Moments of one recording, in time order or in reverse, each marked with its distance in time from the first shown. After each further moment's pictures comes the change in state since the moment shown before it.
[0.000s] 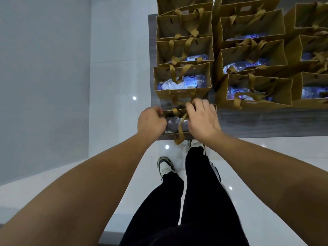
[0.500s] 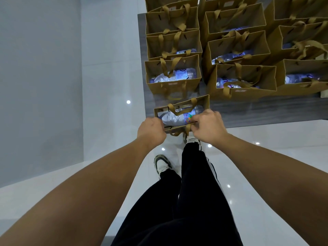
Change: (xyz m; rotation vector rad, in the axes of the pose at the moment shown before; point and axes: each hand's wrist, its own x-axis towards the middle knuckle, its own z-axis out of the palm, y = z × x) left_hand -0.035 -0.028 0.026 0.389 -0.179 0.216; right_hand -0.056 0.022 0.006 0.151 -0.184 0.142
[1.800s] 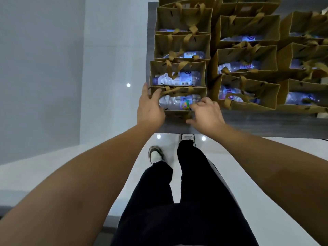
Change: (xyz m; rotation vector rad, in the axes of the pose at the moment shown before) left_hand 0.045 0.015 -0.036 -0.361 0.309 -0.064; right_hand 0.055 0.001 -0.049 -0.181 -0.090 -0.119
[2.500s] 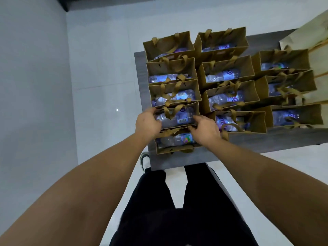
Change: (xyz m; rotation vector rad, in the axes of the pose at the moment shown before) left_hand 0.112 0.039 -0.068 0.019 -0.230 0.028; right_hand 0.061 -0.009 -0.061 0.454 -0.013 0.466
